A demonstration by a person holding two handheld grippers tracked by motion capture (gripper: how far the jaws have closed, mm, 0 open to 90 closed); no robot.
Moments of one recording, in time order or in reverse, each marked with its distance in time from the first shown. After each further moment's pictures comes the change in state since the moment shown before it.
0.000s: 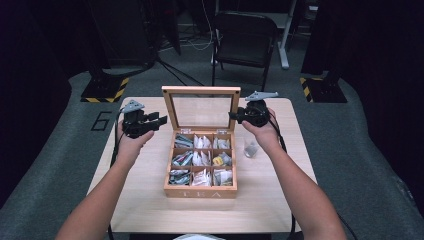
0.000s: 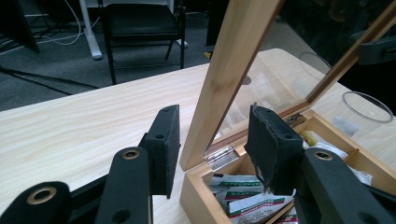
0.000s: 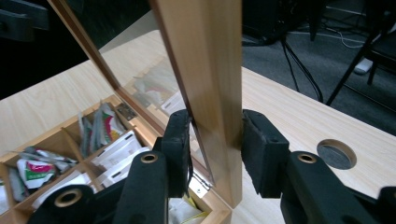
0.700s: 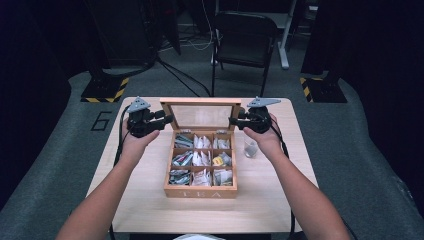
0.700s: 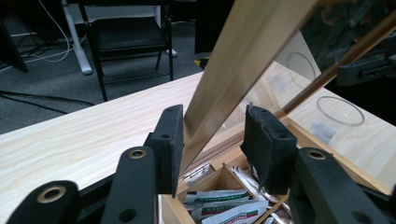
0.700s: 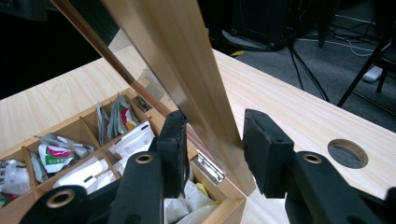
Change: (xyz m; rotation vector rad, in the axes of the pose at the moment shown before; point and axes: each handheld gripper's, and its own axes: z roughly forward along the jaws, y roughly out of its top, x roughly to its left) left arm -0.022 0.013 -0.003 -0.026 -0.030 0.065; right arm 0.009 -0.013 -0.010 -0.024 0.031 -0.030
